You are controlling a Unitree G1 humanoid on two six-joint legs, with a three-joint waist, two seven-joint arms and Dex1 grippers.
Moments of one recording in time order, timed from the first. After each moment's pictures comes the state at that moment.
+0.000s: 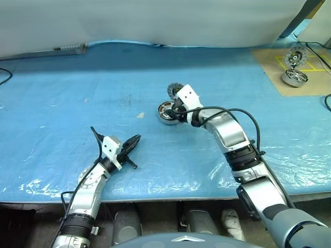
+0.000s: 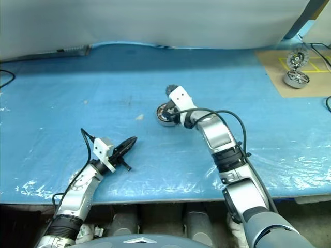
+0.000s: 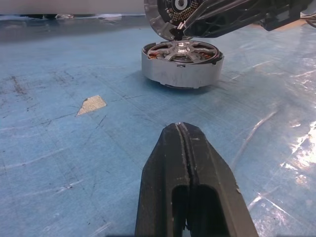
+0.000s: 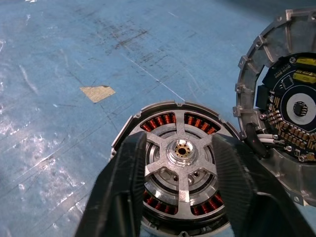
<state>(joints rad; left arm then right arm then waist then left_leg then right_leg) -0.04 0.24 -0.01 0.19 -0.26 -0.27 -0.70 -0.70 -0.24 0.22 0.14 0.05 0.68 0.52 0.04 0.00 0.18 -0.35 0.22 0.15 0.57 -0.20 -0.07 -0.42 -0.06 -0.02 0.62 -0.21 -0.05</state>
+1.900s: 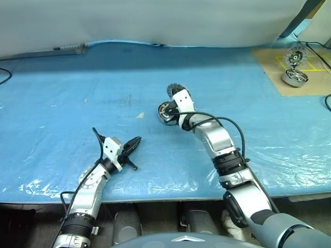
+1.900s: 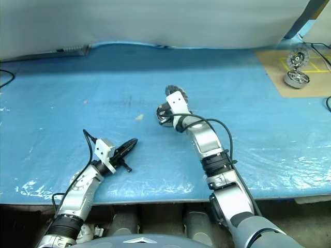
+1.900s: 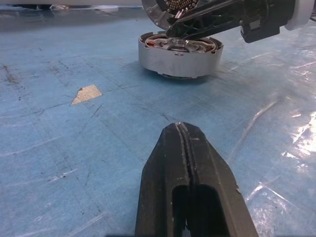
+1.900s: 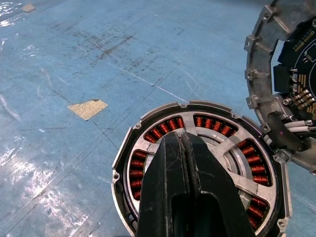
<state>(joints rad) -0.05 0.24 -0.01 0.23 -0.25 -0.28 -0.72 -0.67 -0.10 0.17 0.24 0.03 0.59 0.38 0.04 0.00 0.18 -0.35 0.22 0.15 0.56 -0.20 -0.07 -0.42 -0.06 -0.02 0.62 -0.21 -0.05</state>
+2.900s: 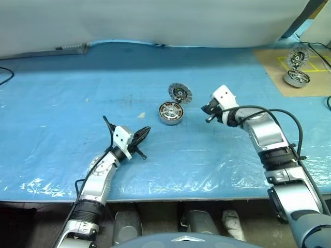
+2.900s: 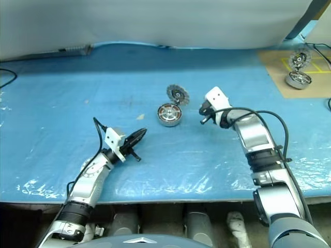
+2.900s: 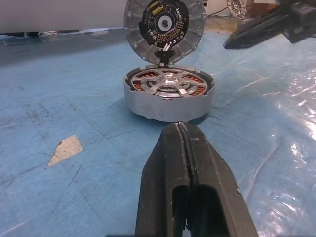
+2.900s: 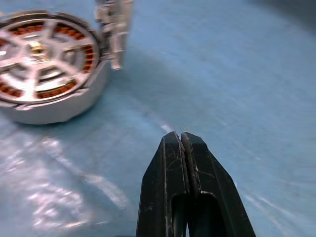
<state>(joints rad) -0.17 0.18 -0.06 0.23 -0.20 -0.23 -0.65 -0.75 -0.51 0.12 0.40 0.04 0.48 0.63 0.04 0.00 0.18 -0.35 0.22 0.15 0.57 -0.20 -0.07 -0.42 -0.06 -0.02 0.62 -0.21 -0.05</state>
